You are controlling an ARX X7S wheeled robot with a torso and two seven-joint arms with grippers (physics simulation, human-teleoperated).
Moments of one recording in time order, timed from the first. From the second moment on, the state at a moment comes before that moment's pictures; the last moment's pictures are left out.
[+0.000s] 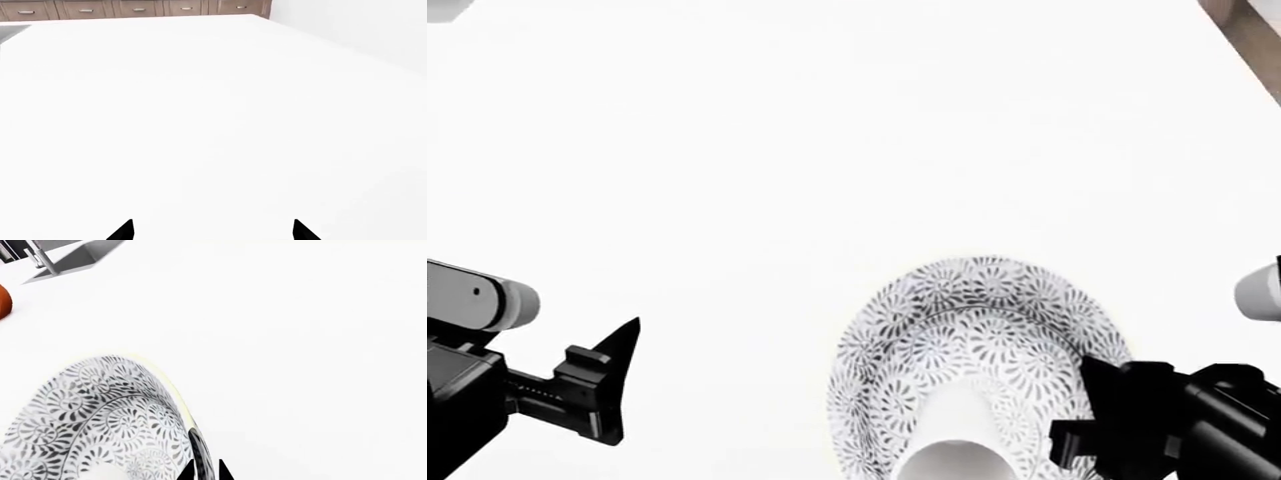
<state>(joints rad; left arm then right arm) -0.60 -0.58 0.22 0.40 -1.01 -0.98 -0.34 0.58 0.89 0.08 -0.26 1.70 1.16 0.46</state>
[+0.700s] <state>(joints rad) -0.62 -0.57 0.24 0.40 -1.02 -0.98 -0.35 0.57 0.89 0.07 -0.26 1.68 1.15 0.43</state>
